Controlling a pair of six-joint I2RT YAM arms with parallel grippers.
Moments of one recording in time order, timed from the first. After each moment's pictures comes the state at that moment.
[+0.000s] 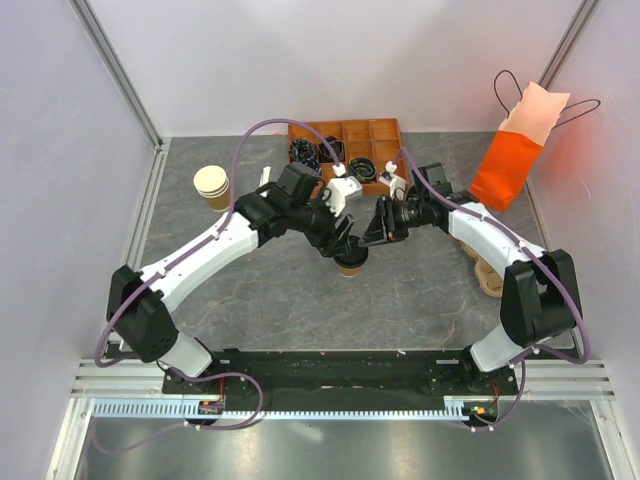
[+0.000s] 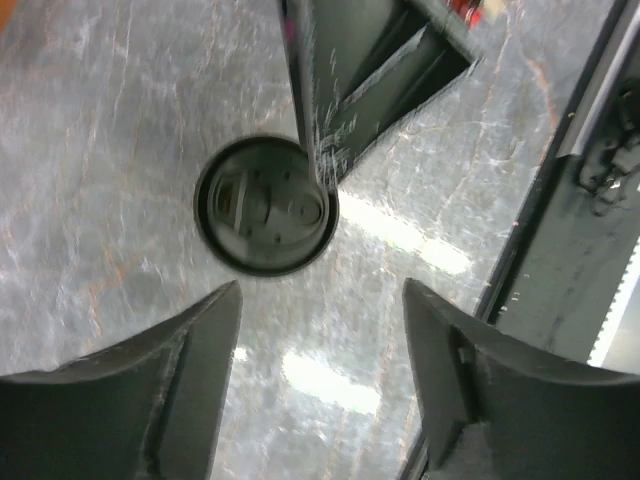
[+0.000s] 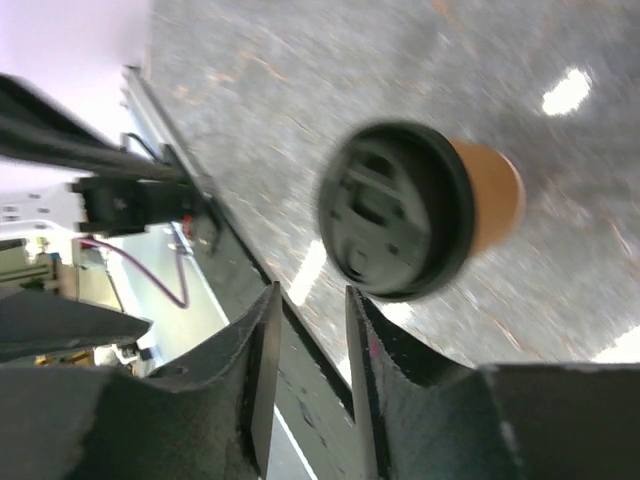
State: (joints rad) left arm -0.71 1.51 1.34 -0.58 0.41 0.13; right arm 0.31 1.58 1.14 -0.47 -0.85 0.30
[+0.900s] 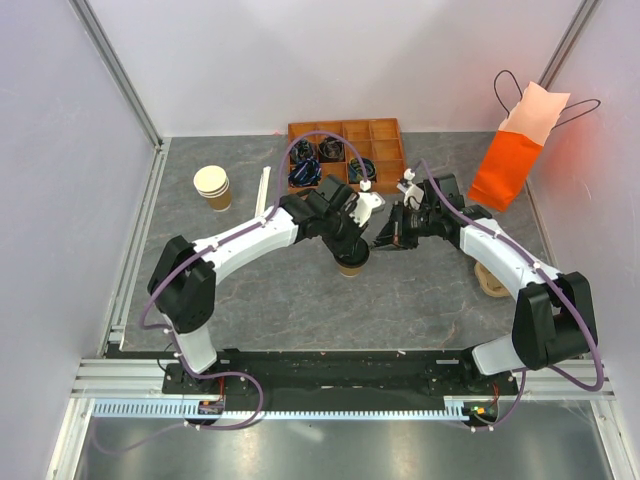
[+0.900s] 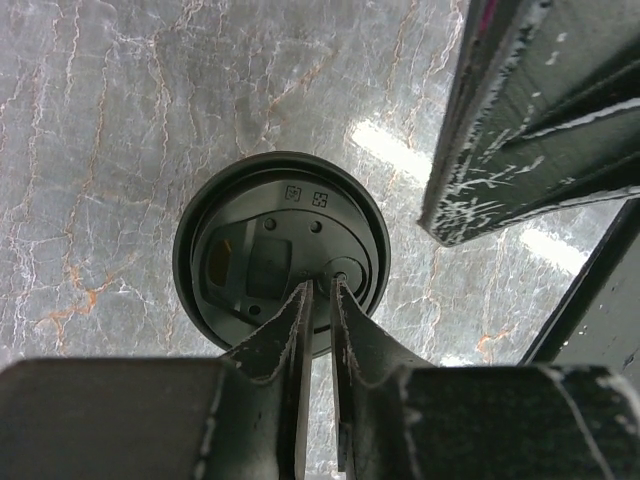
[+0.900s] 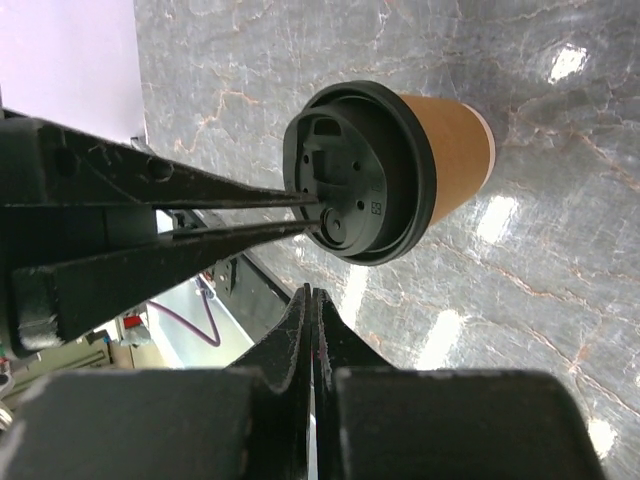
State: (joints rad) left arm -0.80 1.78 1.43 -0.57 0.27 0.11; right arm 0.29 1.44 1.00 -0.44 -0.73 0.51
